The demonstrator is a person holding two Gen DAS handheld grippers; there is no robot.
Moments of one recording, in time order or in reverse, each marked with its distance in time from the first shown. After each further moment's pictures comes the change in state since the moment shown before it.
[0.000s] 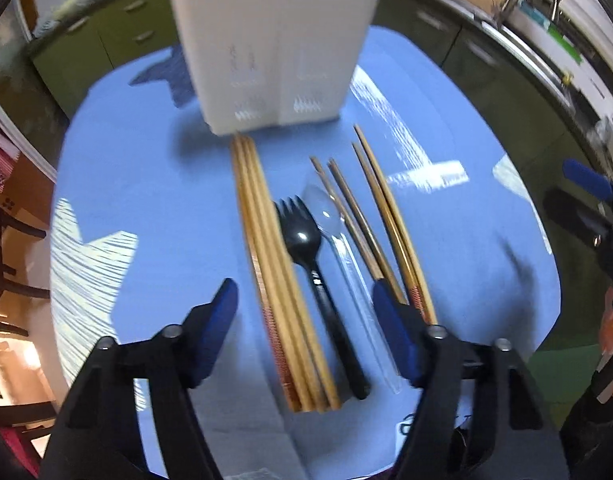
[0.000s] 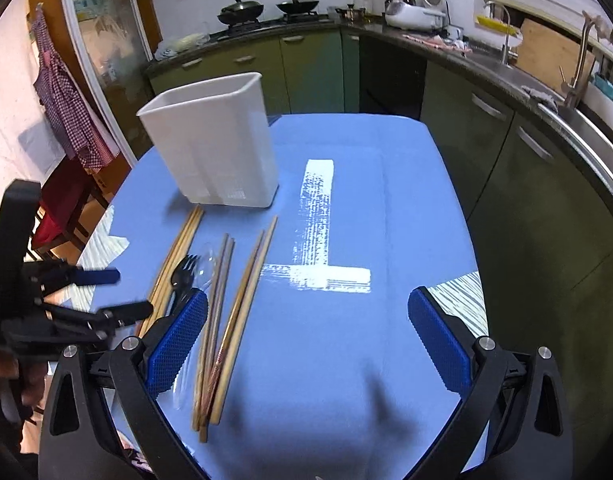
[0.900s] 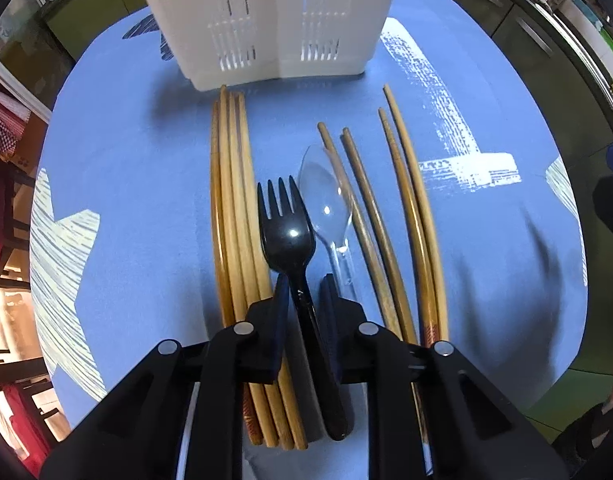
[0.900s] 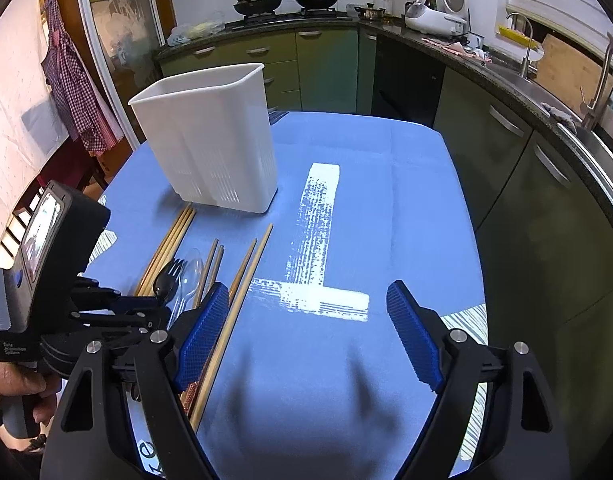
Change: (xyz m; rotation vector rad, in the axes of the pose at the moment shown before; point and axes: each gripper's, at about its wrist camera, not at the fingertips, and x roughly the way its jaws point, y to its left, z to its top) left arm 0.054 -0.010 0.025 -0.095 0.142 0.096; right arm 0.019 -0.003 0.020 -0.087 0.005 0.000
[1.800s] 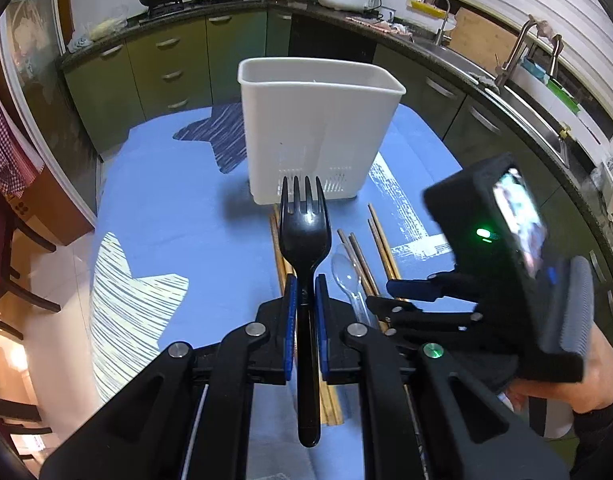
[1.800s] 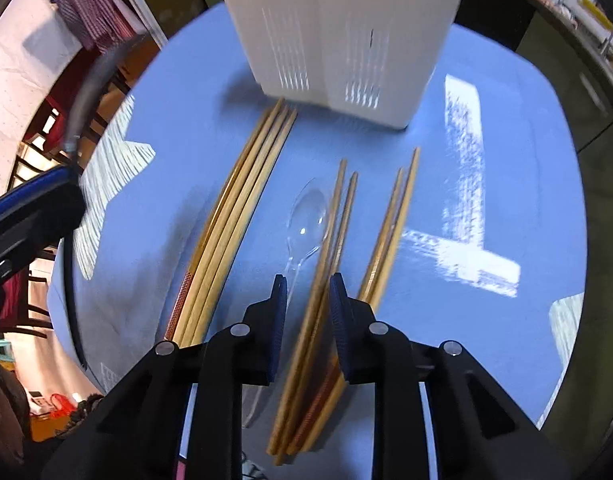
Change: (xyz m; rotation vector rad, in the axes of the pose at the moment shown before) left arm -0.106 0.049 -0.031 0.016 -0.374 -0.094; right arm 0.085 0.110 0.014 -0.087 0.421 0.089
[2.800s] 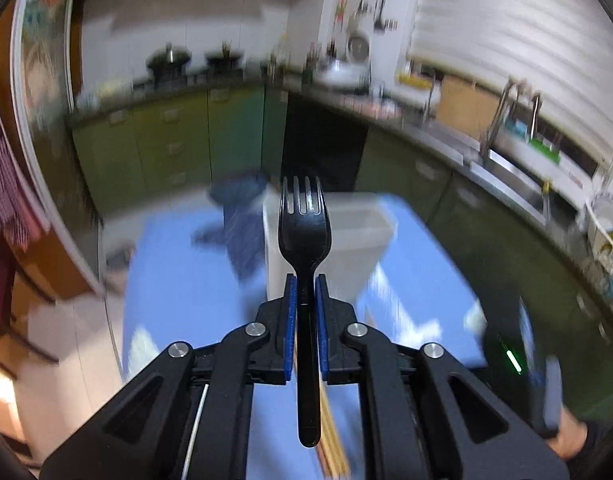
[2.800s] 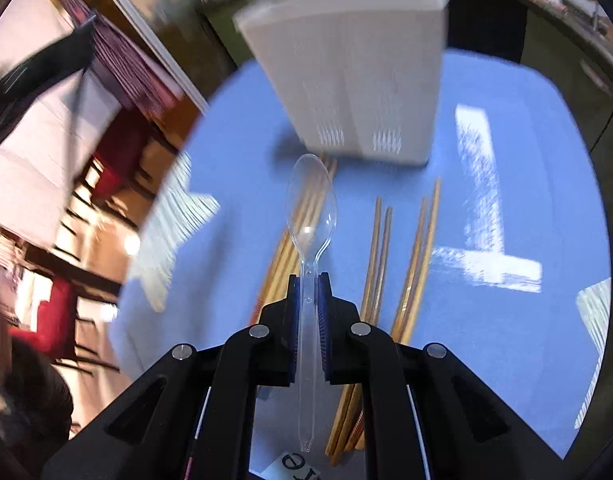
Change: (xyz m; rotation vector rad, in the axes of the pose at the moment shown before) left arm -0.068 0.019 0.066 0.013 -0.318 -0.021; right arm -0.043 -0.010 -0.023 0.079 -0.238 0.208
